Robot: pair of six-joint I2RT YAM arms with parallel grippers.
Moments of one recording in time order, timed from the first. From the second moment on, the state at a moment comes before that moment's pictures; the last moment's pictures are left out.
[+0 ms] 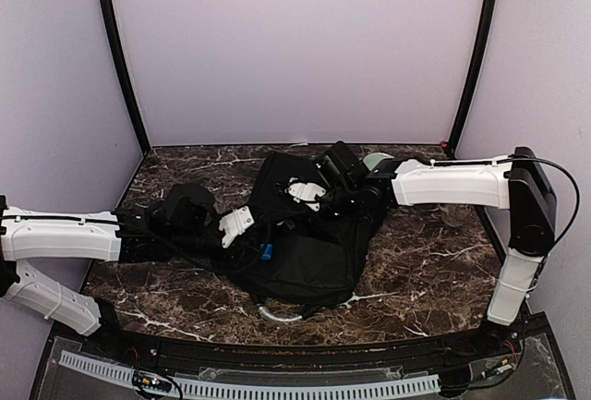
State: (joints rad) left arm -0.94 1.24 0.73 -0.16 0.08 0.24; right arm 0.92 1.82 1.35 -0.41 -0.05 -0.37
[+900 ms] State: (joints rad) left arm -0.95 1.41 0.68 0.03 -0.03 0.29; right arm 0.92 1.82 1.35 -0.41 -0.05 -0.37
